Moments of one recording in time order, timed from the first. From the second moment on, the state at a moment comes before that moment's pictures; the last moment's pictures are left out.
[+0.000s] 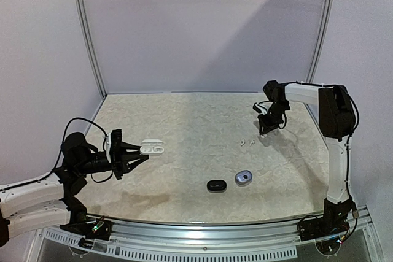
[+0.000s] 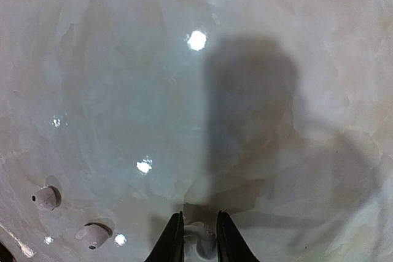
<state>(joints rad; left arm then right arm) -0.51 0.78 0.18 0.54 0.70 0.14 0.28 2.24 1.74 -0.88 -0.14 -0.09</state>
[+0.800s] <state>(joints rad) -0.51 0.76 0.18 0.54 0.71 0.15 0.28 2.15 1.63 -0.89 -0.08 -0.06</state>
